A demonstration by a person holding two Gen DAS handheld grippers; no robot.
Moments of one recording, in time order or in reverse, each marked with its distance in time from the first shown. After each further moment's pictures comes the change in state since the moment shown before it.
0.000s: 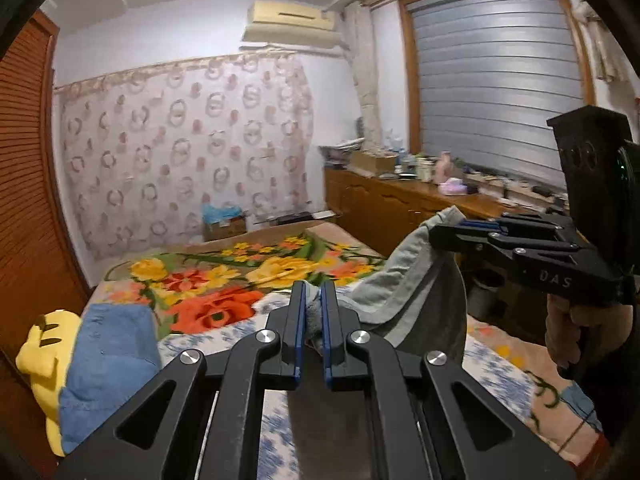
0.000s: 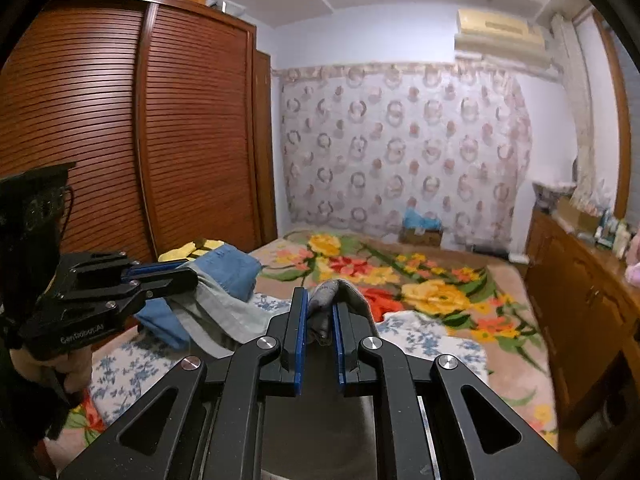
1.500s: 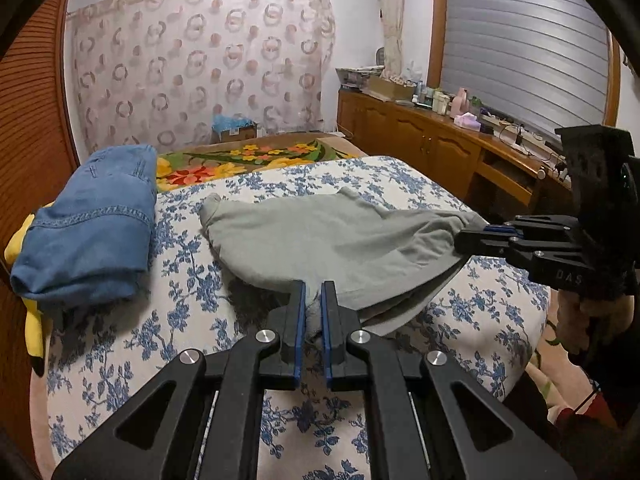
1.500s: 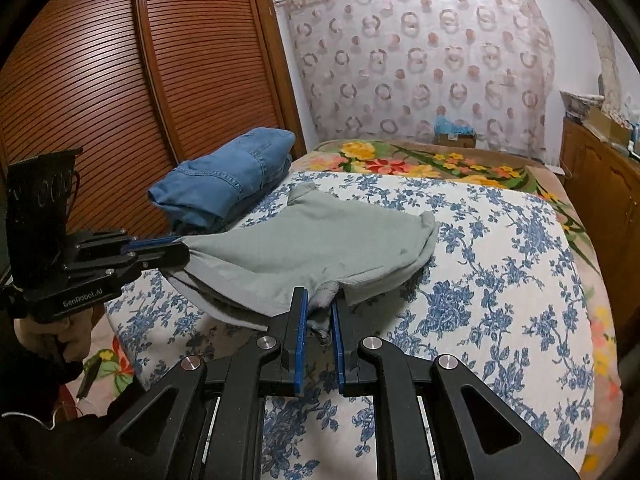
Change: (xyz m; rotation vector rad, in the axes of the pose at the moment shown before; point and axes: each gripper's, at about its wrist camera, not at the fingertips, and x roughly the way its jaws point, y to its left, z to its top) left arm -0.020 -0.008 -0.154 -0.102 0.271 -0.002; right arm 0.042 0.007 -0.107 0.108 0.250 0.128
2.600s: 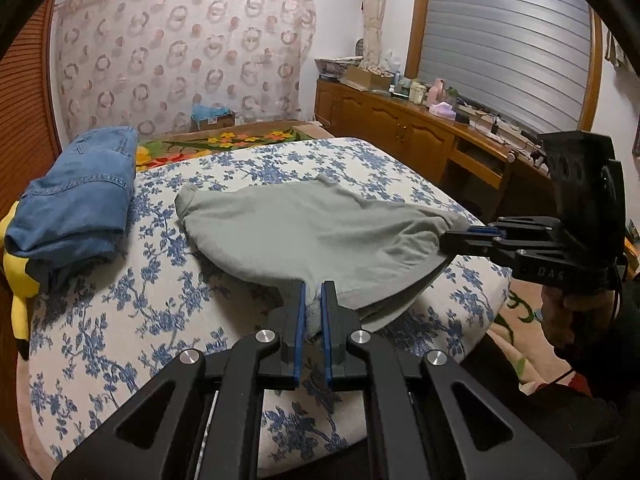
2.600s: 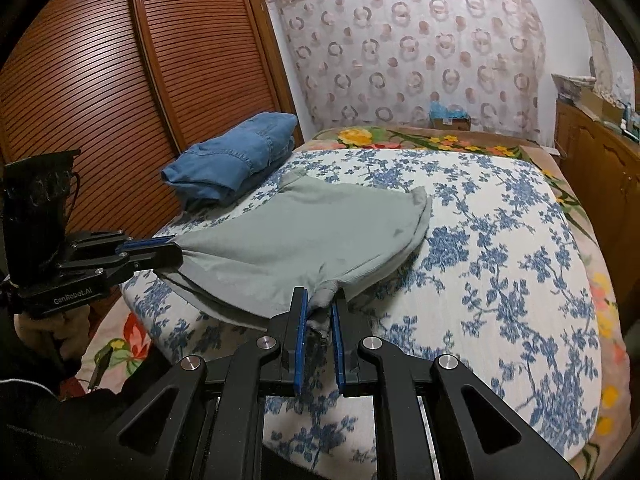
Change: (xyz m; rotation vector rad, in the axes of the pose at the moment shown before) left arm -0.027 -0.024 -0.030 0.007 0.032 -0.086; right arm -0.033 0.012 -0.044 0.046 0.025 0.005
